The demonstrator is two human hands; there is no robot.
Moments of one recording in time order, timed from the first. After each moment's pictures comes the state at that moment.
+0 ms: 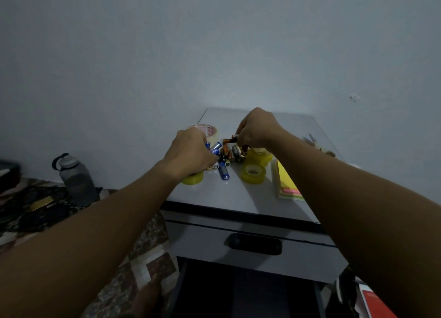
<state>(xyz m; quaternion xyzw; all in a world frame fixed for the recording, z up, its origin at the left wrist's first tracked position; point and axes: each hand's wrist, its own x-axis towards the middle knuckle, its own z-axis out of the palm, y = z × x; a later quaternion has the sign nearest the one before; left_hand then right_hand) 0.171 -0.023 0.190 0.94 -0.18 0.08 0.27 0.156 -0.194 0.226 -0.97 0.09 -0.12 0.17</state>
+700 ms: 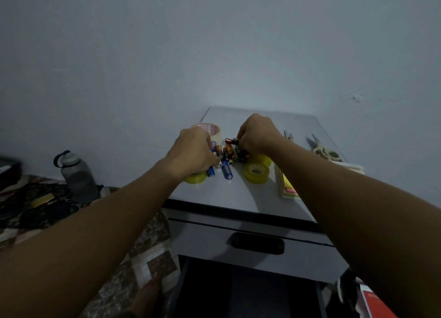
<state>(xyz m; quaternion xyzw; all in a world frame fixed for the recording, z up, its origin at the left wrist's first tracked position) 0.172 -0.019 0.188 0.94 -0.20 0.09 0.27 0.159 -0.189 0.211 -0.97 0.10 -0.13 0.19</state>
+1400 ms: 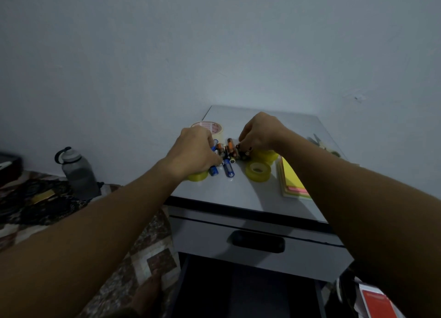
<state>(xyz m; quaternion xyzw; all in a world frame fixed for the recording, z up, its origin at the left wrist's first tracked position) 0.169 -0.016 0.185 0.93 -0.20 0.09 0.28 0.141 -0.189 0.228 -0.98 0.07 -0.07 0.18</state>
